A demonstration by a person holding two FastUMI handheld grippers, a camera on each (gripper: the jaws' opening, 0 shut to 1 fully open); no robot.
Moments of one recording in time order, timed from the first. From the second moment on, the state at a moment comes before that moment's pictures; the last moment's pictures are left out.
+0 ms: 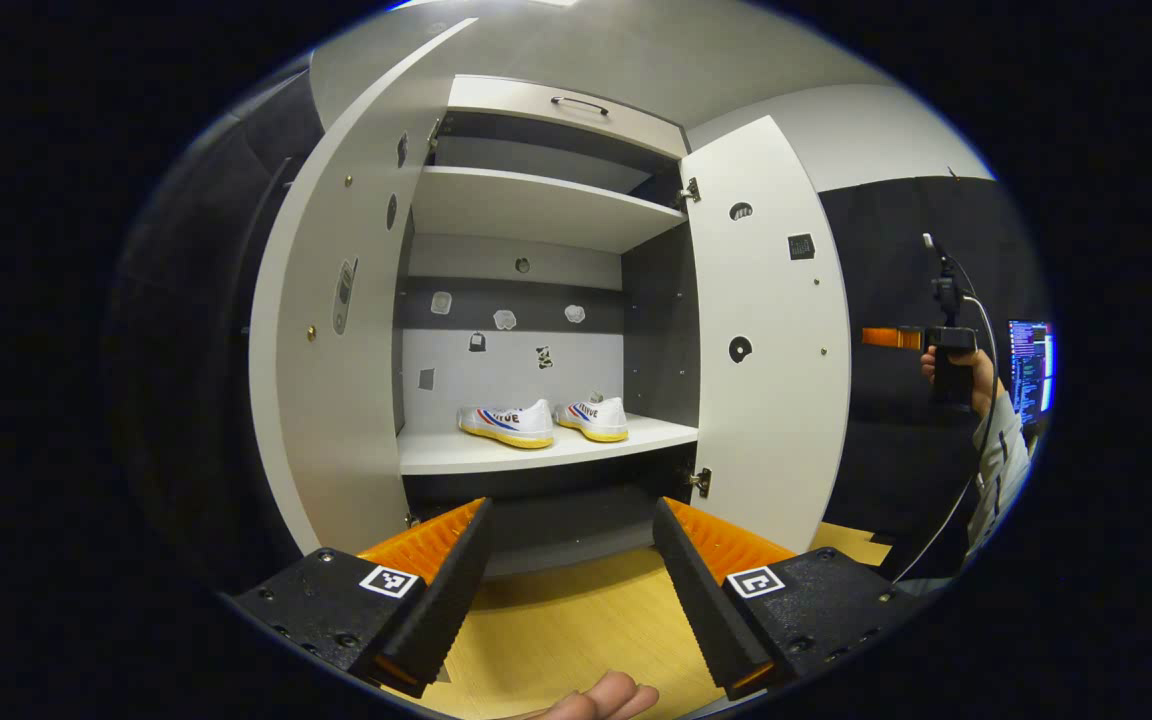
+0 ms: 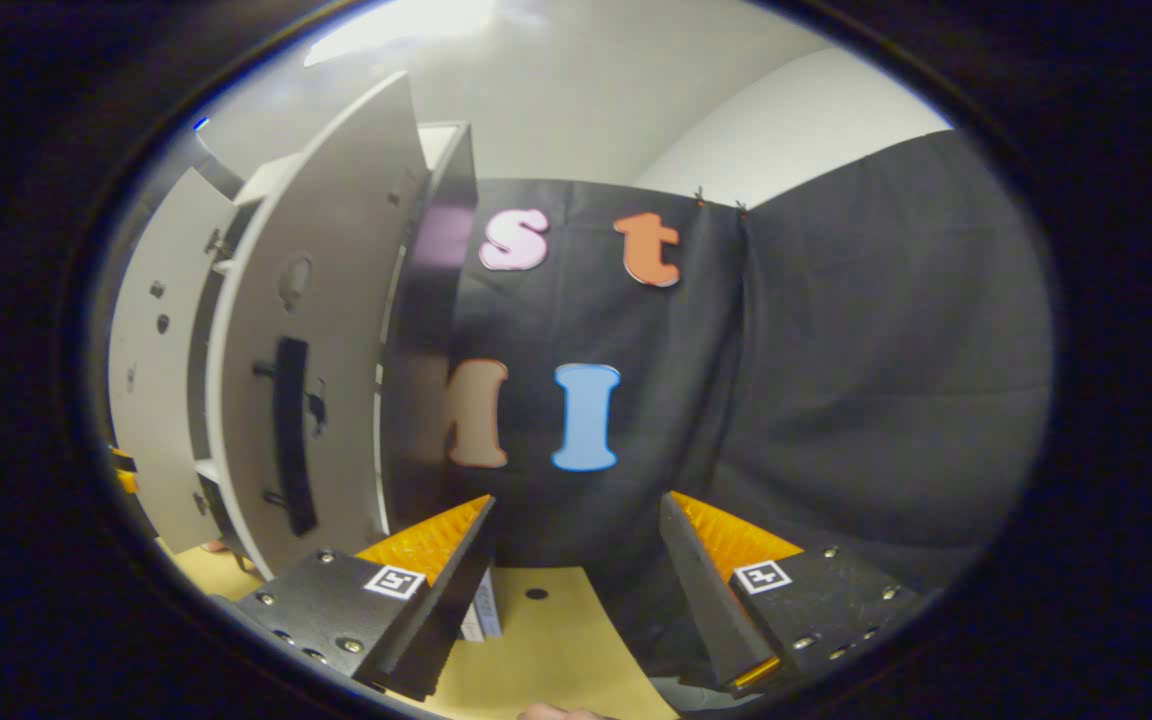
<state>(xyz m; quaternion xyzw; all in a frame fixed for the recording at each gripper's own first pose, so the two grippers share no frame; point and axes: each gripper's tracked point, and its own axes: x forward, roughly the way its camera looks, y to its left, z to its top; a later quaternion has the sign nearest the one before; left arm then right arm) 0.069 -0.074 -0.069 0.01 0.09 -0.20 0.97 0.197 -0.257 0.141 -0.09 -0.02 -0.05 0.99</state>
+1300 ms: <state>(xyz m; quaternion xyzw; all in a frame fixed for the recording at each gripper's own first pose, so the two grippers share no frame) 0.042 0.023 -0.055 -0.05 0.08 -0.16 0.98 0.230 -0.082 0.108 -0.07 0.04 0.00 1.00</state>
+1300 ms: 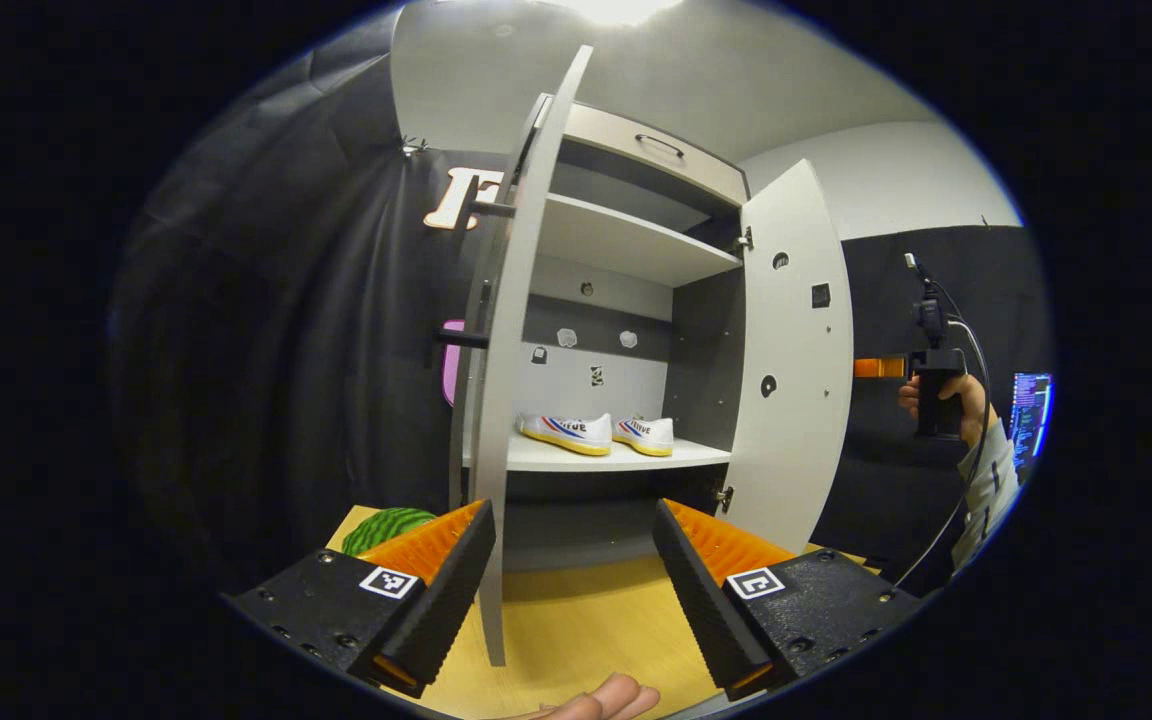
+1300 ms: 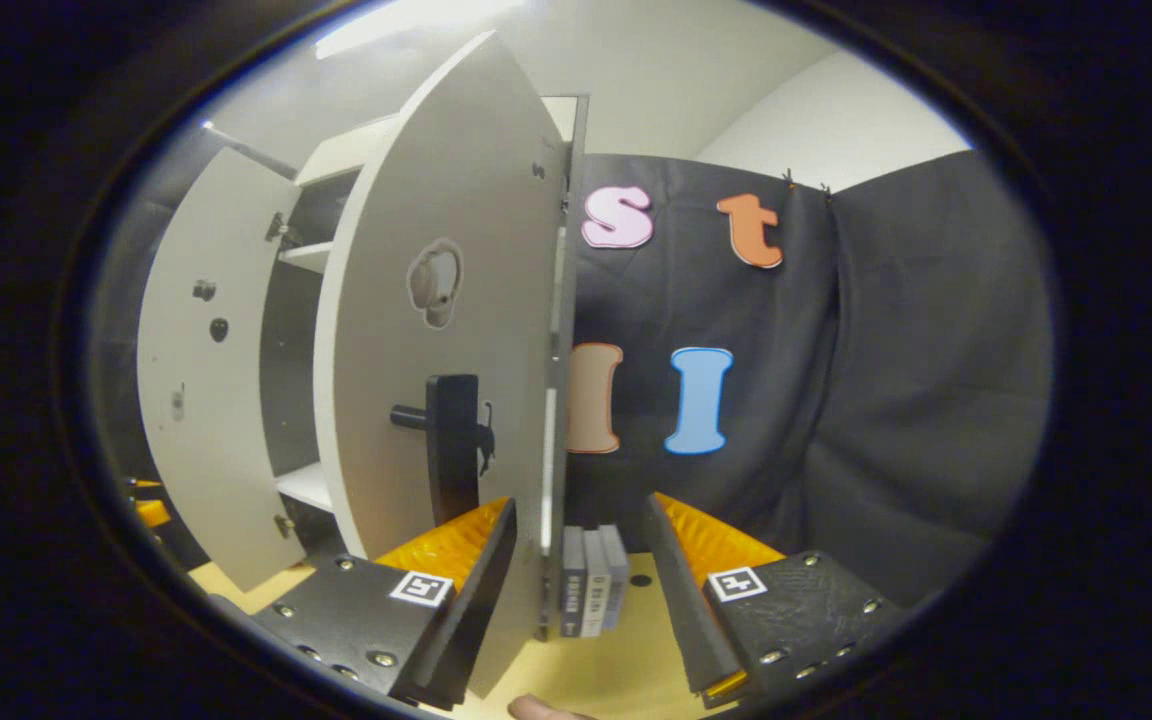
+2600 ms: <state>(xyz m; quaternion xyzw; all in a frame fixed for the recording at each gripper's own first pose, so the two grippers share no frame) 0.066 0.198 -0.006 -0.04 0.05 -0.01 1.00 0.166 0.004 0.035 -0.02 -0.01 0.04 1.00</state>
